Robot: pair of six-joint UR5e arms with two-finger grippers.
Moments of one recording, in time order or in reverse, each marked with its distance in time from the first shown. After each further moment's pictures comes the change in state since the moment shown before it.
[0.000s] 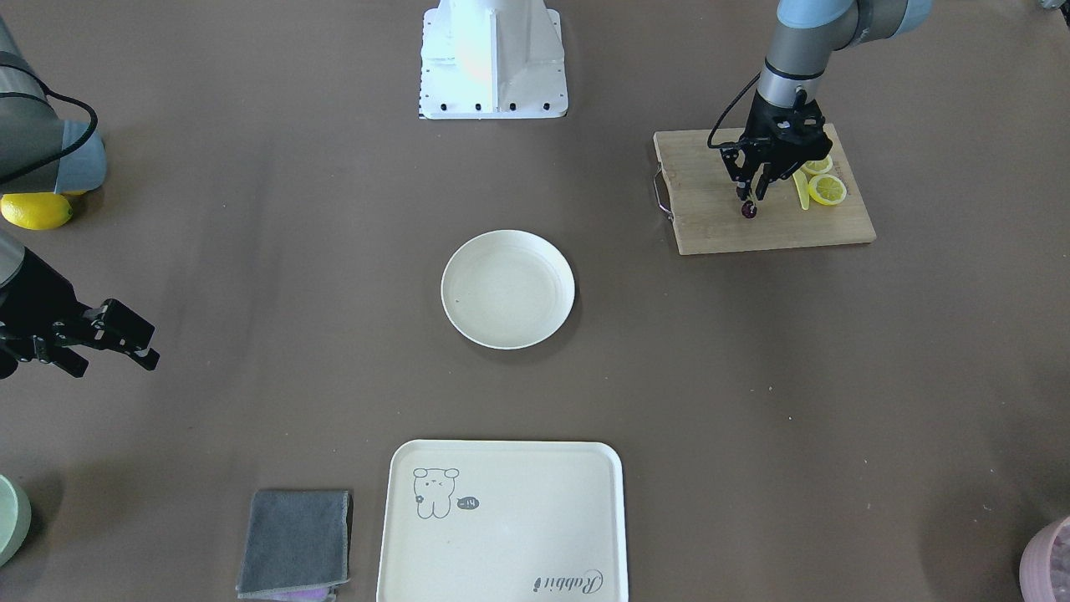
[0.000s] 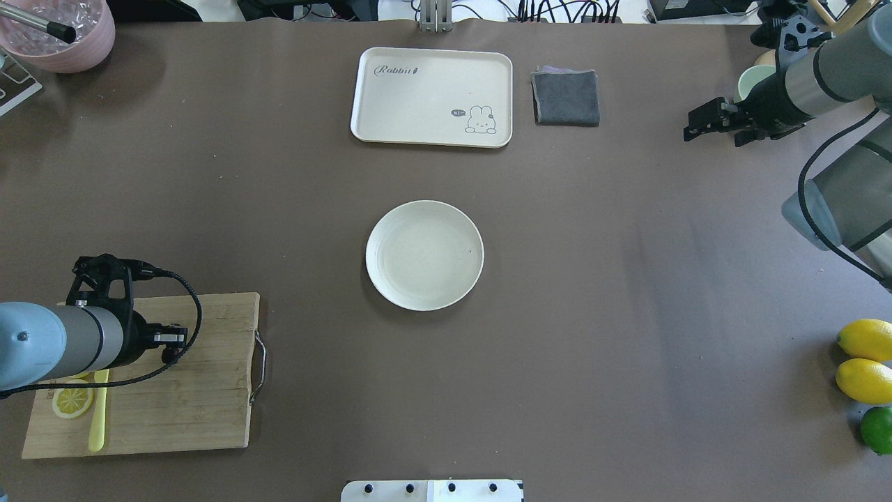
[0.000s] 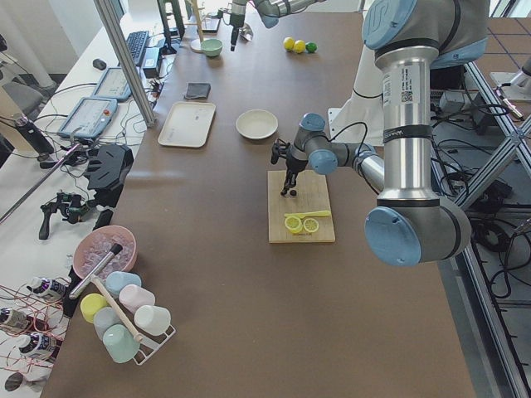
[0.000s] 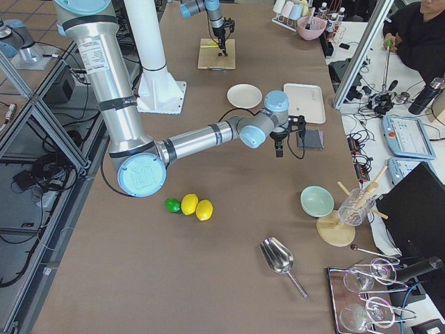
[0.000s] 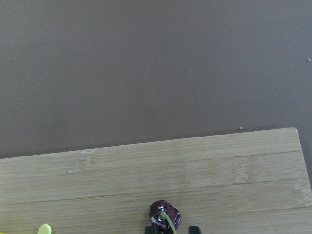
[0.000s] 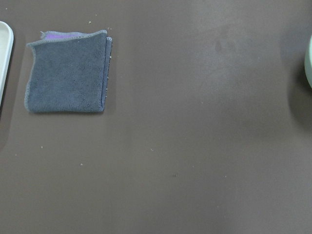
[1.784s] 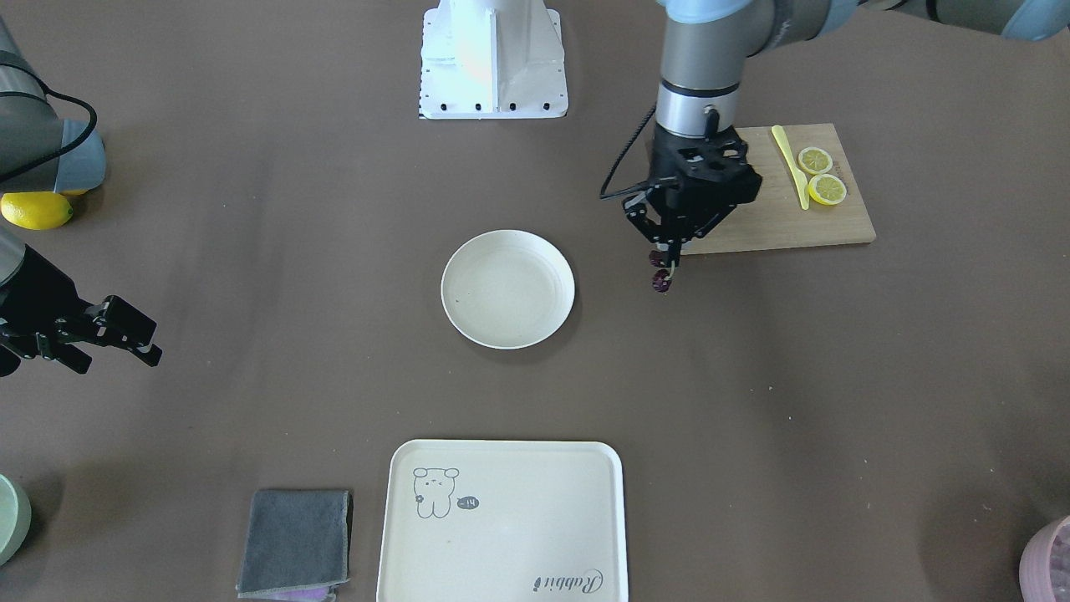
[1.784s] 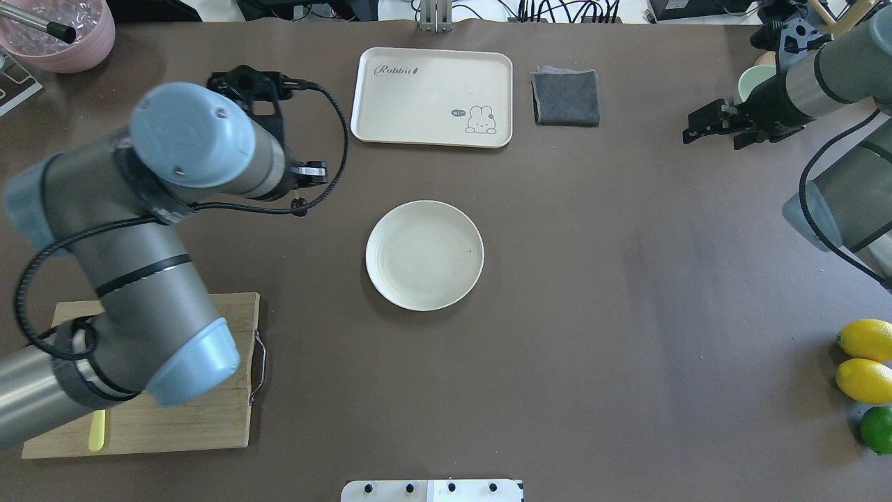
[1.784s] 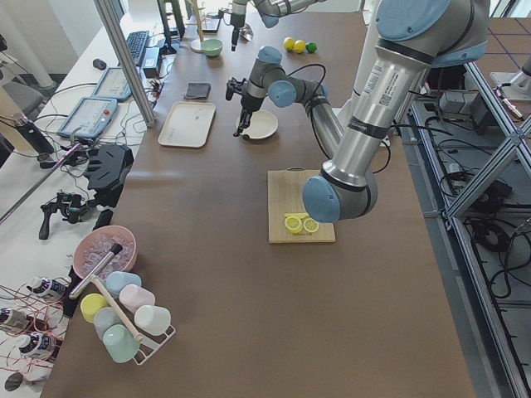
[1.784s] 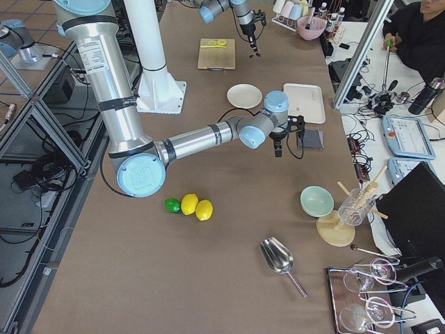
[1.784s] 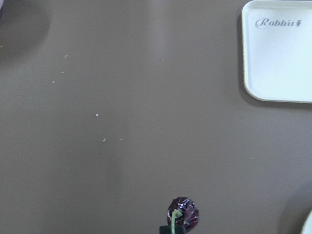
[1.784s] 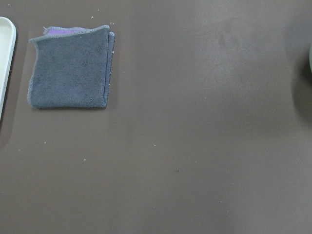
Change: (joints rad) left arm -0.193 -0.733 0.192 0.482 0.010 0.026; right arm 0.000 -0.003 0.000 0.000 0.017 0.002
